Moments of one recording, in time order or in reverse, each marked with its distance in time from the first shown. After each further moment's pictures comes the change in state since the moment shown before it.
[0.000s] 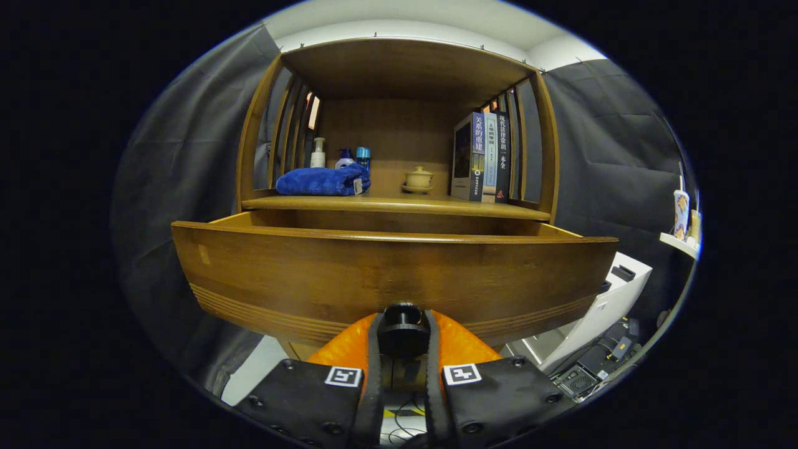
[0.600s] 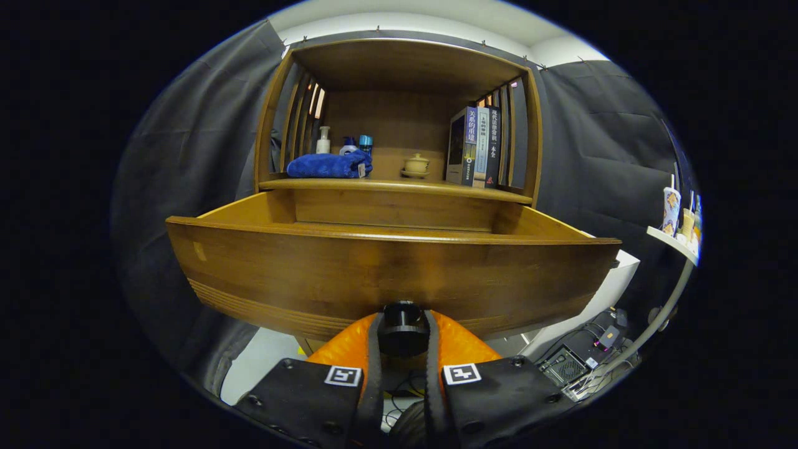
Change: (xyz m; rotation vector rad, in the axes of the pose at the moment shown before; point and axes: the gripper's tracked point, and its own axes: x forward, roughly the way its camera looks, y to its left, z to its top) arm -0.057 0.003 -0.028 -0.008 0.070 -0.017
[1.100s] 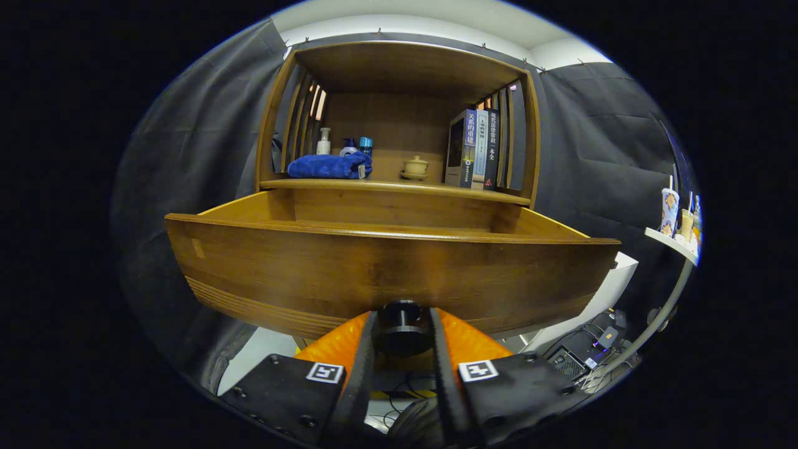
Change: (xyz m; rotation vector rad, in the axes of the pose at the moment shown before) arm -0.001 0.002 -0.001 -0.008 -0.036 -0.007
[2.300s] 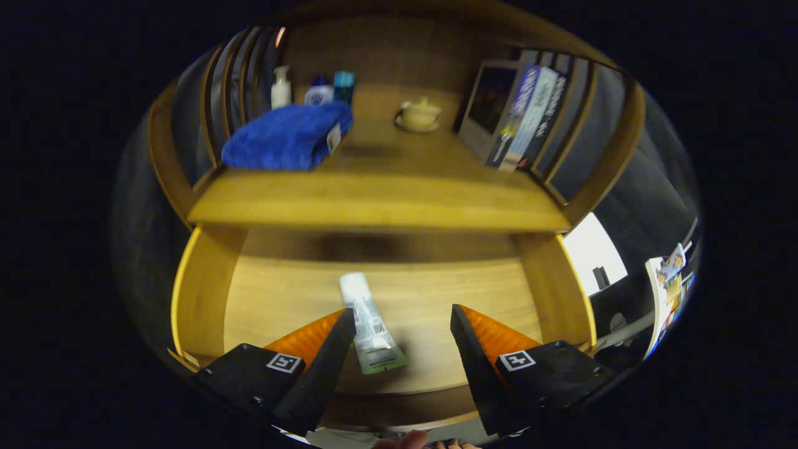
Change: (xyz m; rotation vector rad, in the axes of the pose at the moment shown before) arm 0.125 0.009 0.097 -0.032 0.653 -0.039
